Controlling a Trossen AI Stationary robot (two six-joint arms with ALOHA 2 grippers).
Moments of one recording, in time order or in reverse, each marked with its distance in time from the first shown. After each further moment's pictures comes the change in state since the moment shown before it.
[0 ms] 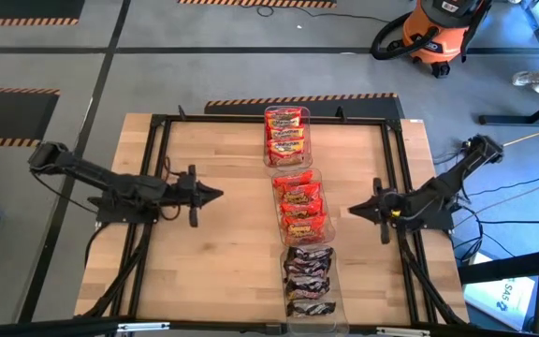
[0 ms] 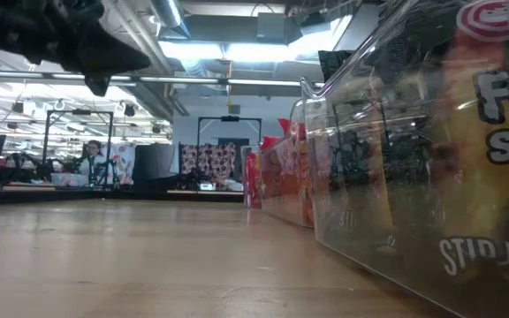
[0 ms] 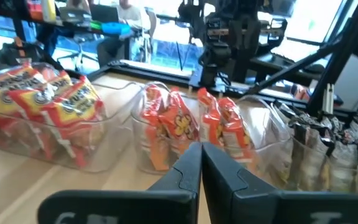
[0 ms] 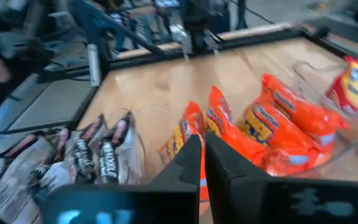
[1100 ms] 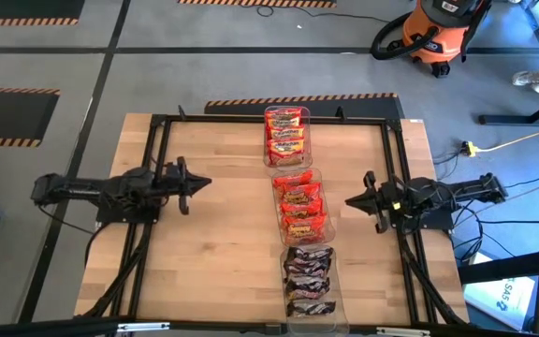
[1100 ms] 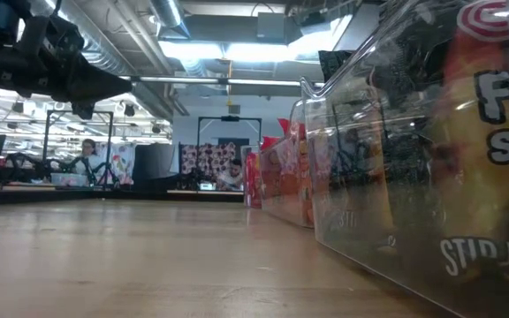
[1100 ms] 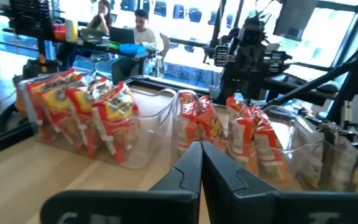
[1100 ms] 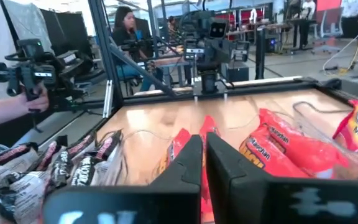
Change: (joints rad) left arm 0.296 -0.484 -0.206 -0.170 0.241 0.033; right arm -0.480 -0.422 -0.338 0.250 -0.545 -0.282
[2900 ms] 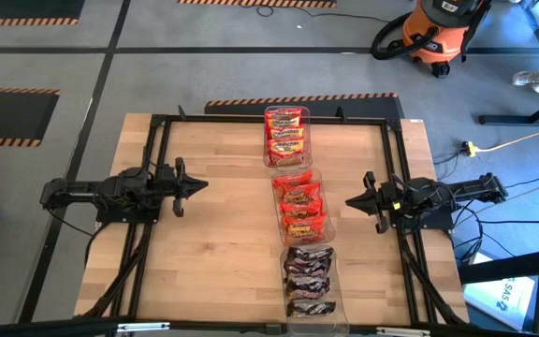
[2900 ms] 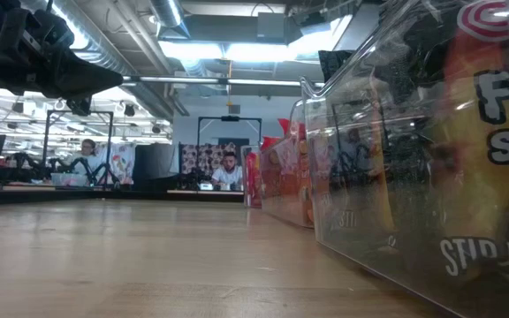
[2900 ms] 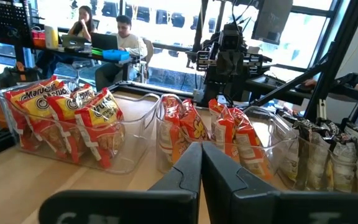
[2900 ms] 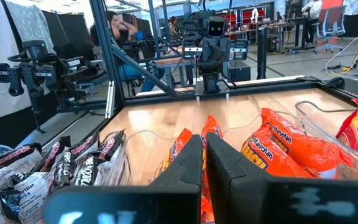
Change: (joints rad) left arm 0.000 -0.176 0.001 -0.148 0.068 0.018; right arm 0.003 0.007 0.000 -0.003 0.000 0.019
